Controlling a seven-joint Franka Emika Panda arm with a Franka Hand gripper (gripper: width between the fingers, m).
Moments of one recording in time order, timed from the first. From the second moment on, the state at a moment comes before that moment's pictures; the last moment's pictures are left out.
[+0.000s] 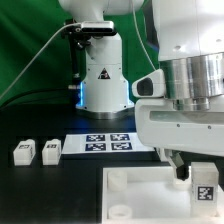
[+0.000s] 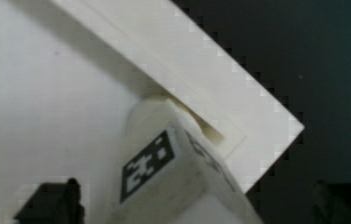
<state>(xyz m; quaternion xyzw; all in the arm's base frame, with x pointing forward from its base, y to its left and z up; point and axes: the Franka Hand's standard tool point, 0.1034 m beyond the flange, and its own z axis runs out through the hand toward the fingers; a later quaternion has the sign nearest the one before) 0.624 0.119 0.069 -0.93 0.36 -0.04 0.08</state>
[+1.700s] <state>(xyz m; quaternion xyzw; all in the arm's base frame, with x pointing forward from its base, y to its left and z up) 0.627 0.115 0.073 -0.65 0.76 0.03 0.05</state>
